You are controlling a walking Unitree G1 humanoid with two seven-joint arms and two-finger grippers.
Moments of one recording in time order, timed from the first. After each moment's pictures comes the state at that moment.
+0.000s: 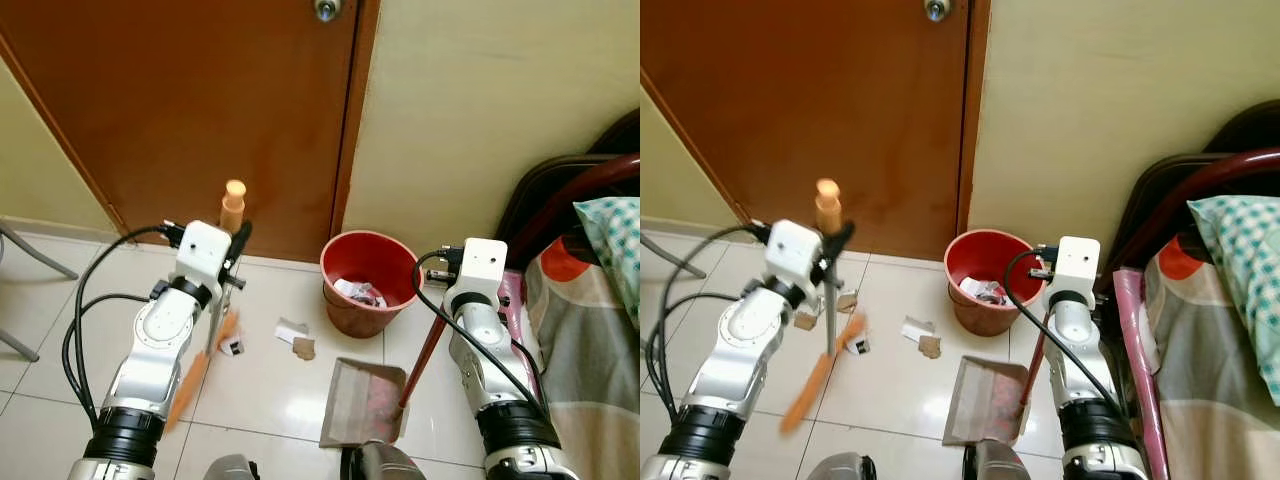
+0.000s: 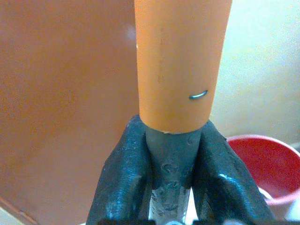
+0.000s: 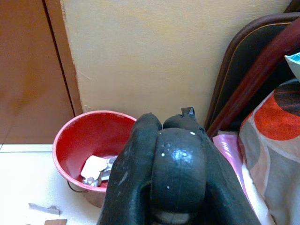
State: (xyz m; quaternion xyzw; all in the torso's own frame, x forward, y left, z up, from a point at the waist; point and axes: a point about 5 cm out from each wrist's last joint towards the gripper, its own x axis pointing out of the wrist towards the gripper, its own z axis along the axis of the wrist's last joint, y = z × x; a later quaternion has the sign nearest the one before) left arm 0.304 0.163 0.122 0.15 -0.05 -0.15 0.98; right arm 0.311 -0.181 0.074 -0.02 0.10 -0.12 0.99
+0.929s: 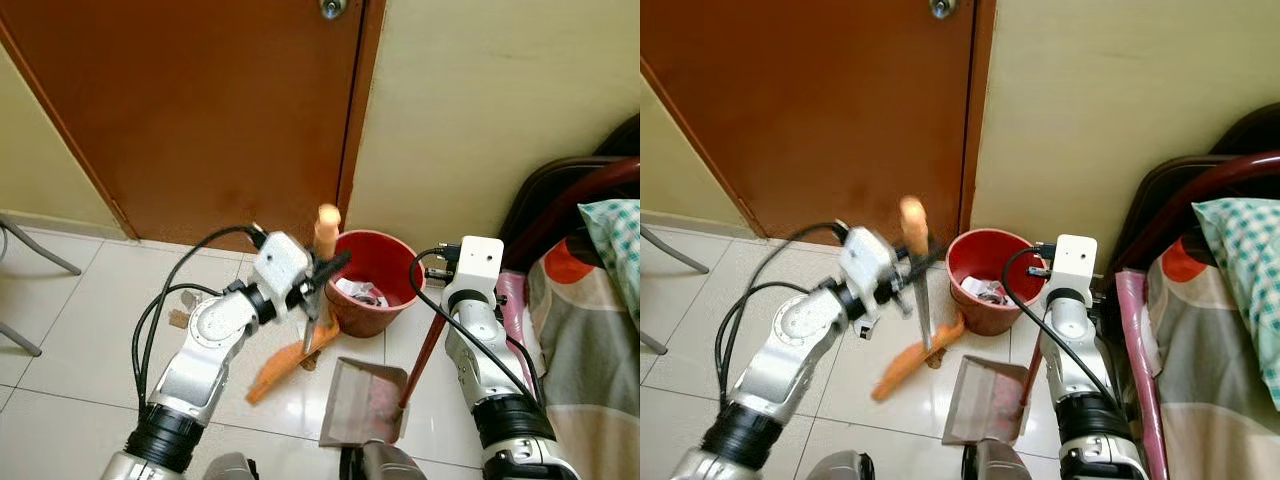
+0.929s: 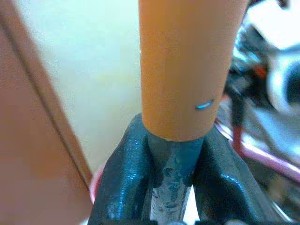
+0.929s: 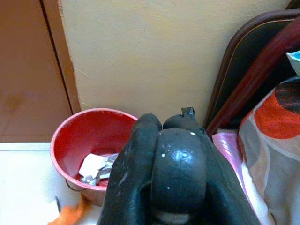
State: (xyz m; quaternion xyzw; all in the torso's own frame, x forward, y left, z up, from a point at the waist) left arm 0.279 0.081 0.117 0.10 -0.02 -0.44 0.89; right arm 0.315 -0.180 0.072 -0.02 0.11 -0.13 0.99
